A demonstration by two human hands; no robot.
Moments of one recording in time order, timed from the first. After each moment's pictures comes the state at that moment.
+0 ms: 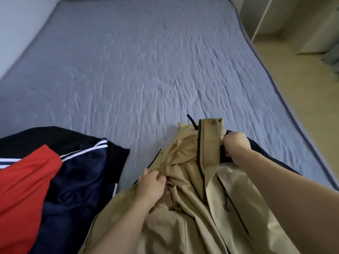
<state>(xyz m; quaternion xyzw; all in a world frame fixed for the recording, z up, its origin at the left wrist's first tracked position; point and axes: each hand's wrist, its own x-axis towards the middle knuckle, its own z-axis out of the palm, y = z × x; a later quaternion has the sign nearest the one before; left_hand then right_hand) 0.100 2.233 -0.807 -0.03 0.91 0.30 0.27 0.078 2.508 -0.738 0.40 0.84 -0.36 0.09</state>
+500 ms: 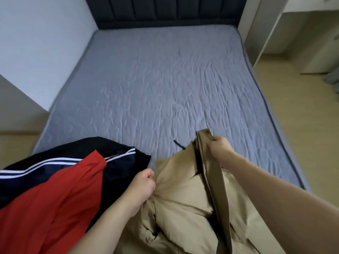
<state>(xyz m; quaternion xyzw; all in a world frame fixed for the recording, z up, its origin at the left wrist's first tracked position) 0.147 2.167 -0.567 -0.11 0.81 0.51 0.28 0.096 2.439 -0.580 0.34 0.78 -0.51 0.12</state>
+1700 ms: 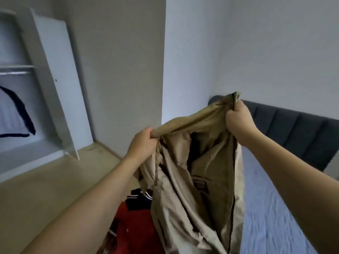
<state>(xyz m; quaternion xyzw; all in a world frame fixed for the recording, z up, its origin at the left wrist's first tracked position) 0.283 1.848 -0.022 -0.12 0.88 0.39 -0.26 0.205 2.107 0.082 -0.15 0.82 -0.54 -0.13</state>
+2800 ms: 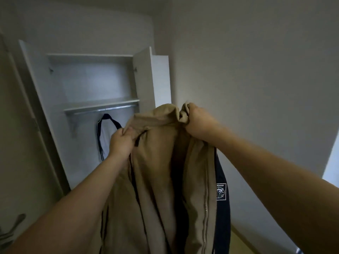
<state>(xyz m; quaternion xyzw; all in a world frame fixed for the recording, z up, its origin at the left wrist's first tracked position) 0.270 1.090 0.051 -0.35 0.67 0.47 -0.46 0.114 1.281 0.130 -0.48 0.82 -0.31 -0.09</state>
